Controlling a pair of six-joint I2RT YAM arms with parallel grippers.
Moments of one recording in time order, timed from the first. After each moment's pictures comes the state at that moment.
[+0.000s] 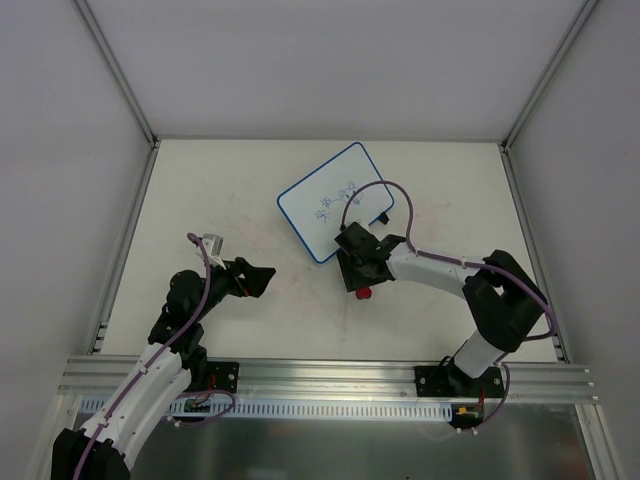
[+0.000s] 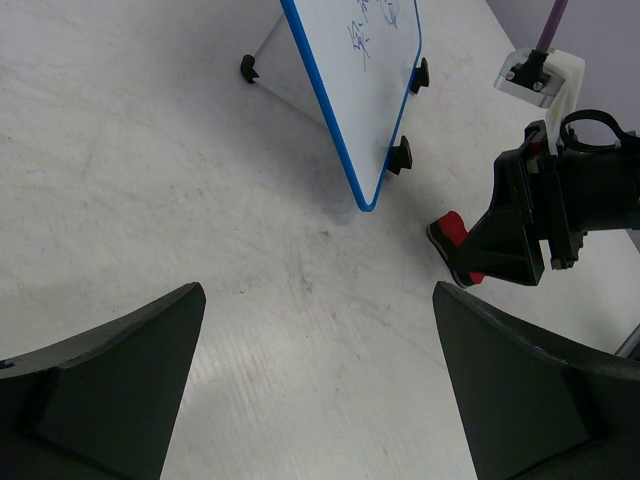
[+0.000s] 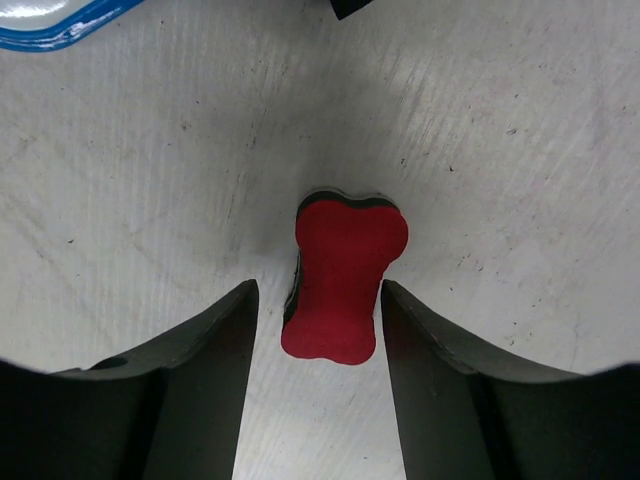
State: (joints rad) left arm -0.30 0.48 0.11 0.18 0.28 -0.49; right arm 0.84 1.63 0.98 -0.53 0.19 0.45
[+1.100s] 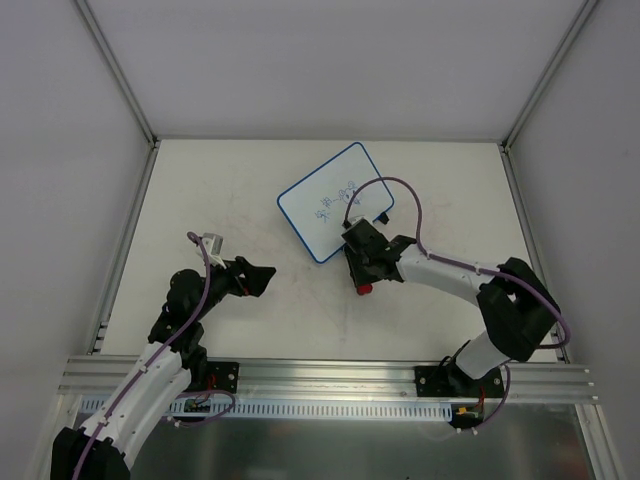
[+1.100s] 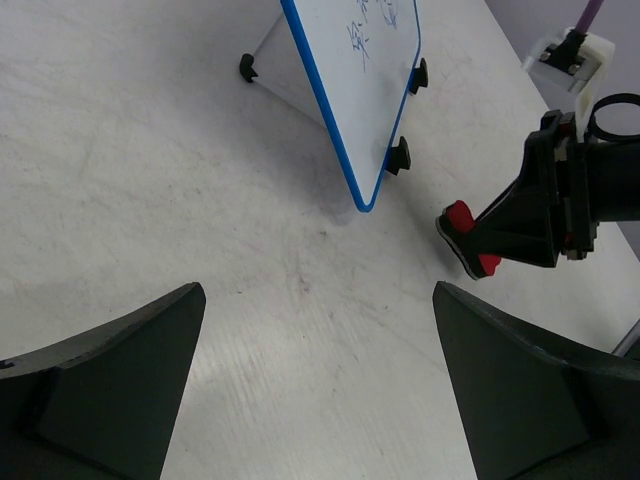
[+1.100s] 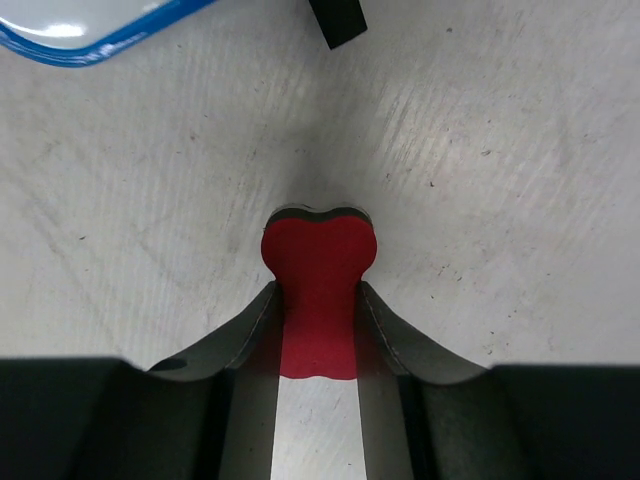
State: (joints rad) left arm -0.30 0.48 0.11 0.18 0.28 -0.49; right arm 0.81 1.60 0.94 -0.48 0.18 0.40
